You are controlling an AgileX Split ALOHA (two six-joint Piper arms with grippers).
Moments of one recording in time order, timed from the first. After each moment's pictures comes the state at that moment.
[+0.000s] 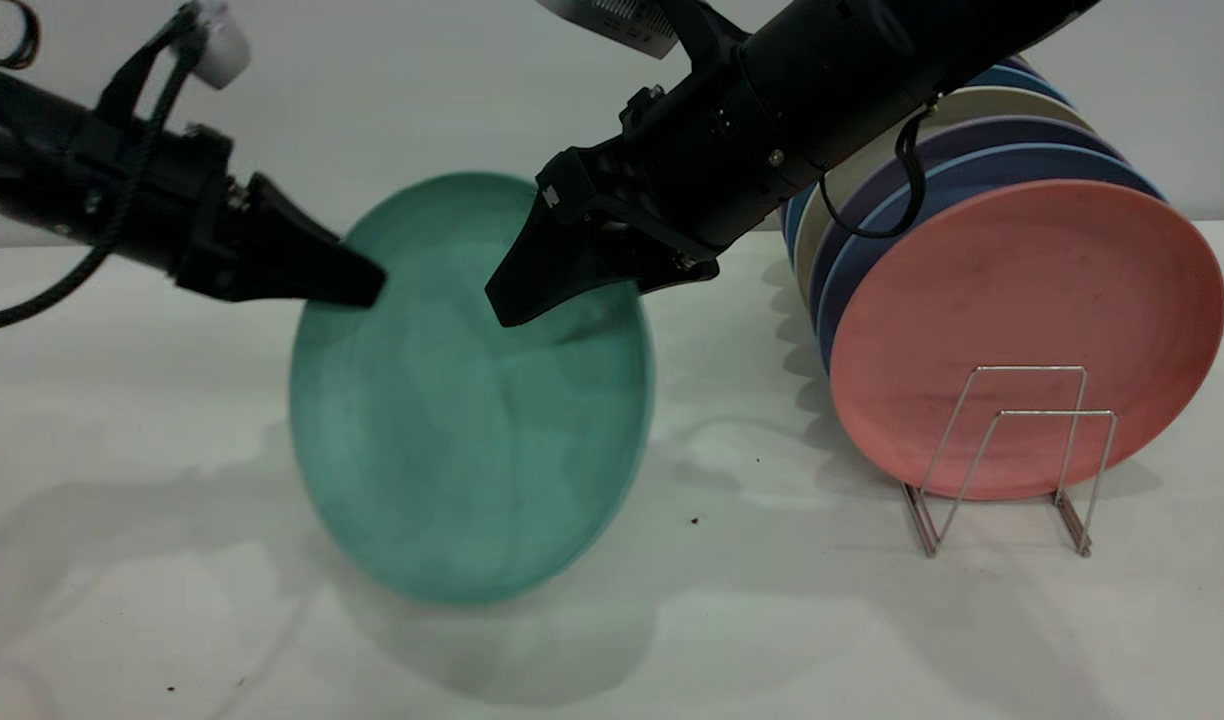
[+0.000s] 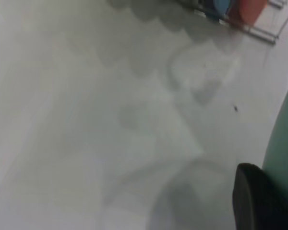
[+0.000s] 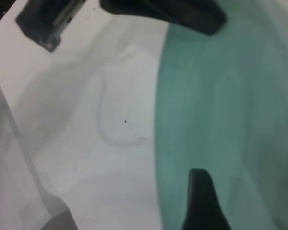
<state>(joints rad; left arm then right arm) 0.05 2.09 -1.14 -1.32 0.82 2.06 0.49 2.07 -1.32 1.25 0.65 -1.20</state>
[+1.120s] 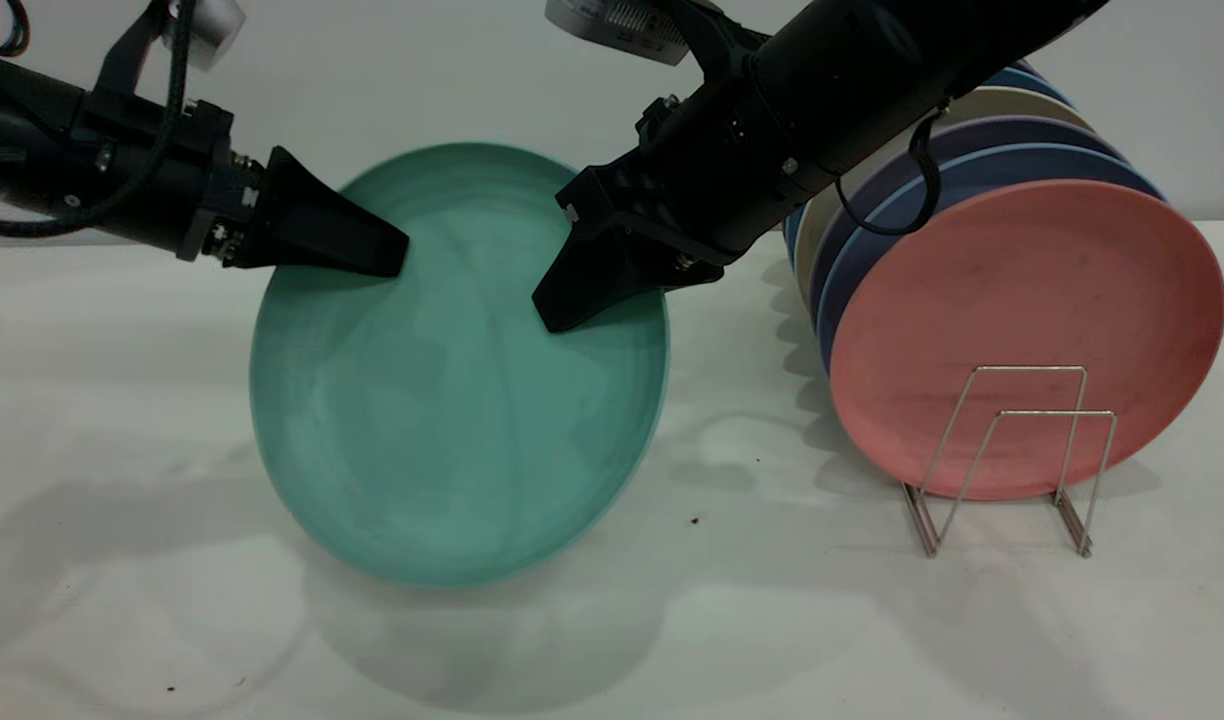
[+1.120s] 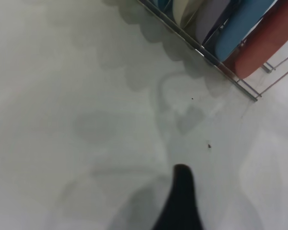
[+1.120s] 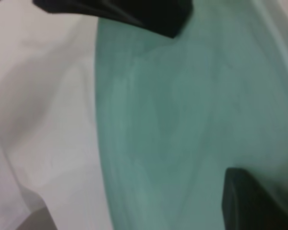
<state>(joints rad) 0.05 2.09 -1.14 -1.37 0.86 1.74 0.48 2.07 -1.32 1.20 0.62 -1.19</state>
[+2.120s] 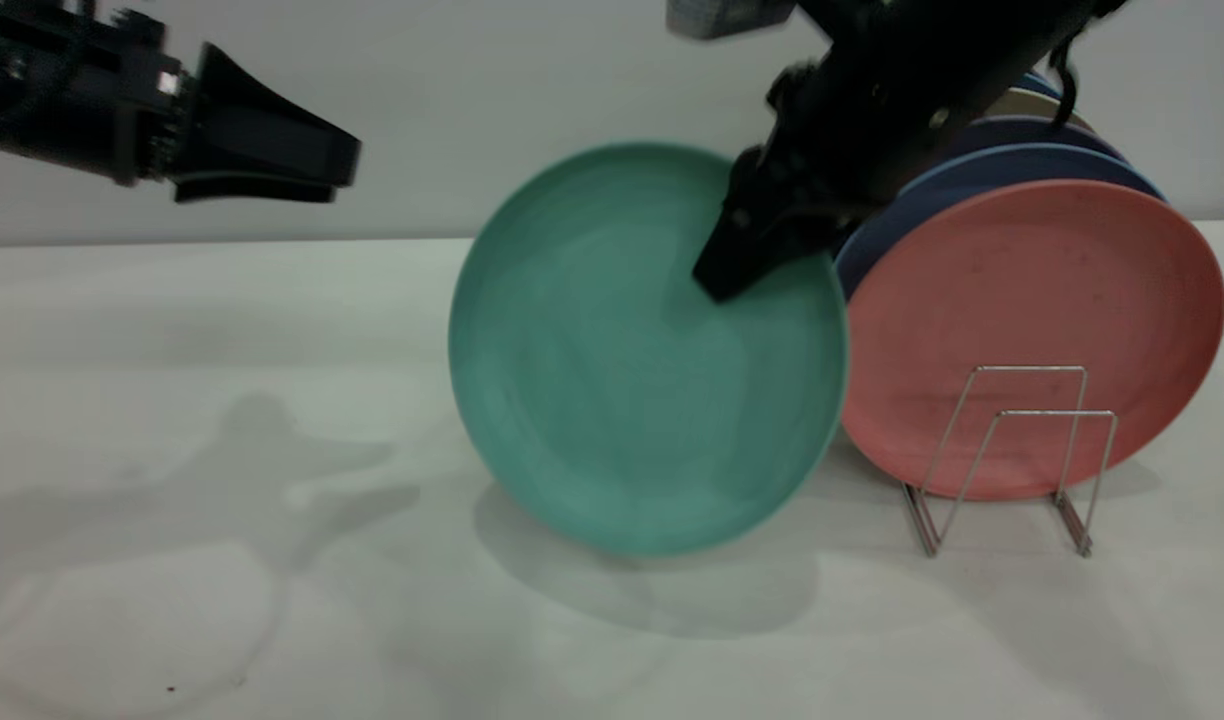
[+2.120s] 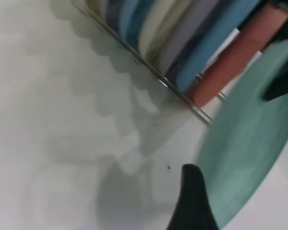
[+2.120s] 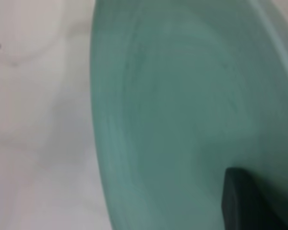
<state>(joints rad) 0.13 2.00 -1.14 -1.35 0.99 1.63 0.38 1.98 -1.32 0.79 0.60 -1.13</state>
